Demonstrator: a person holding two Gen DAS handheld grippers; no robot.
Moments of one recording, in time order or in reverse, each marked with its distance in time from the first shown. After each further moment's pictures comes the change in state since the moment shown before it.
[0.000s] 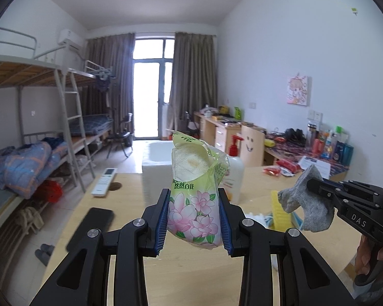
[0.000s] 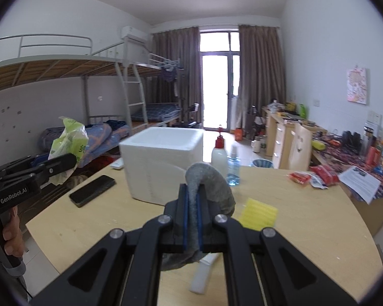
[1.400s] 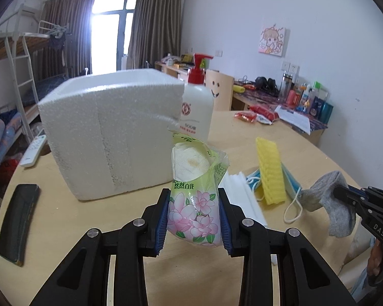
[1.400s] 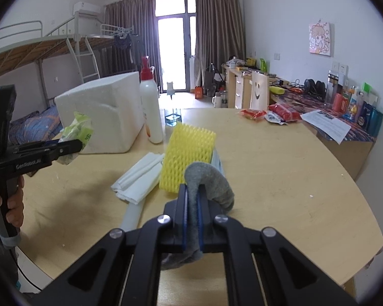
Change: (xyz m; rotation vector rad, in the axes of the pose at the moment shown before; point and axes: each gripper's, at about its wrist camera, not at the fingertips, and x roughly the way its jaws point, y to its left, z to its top) left arm 0.121 -0.041 -0.036 0.041 0.302 -0.230; right arm 0.003 -0.065 -0.069 0.143 0.226 -0.226
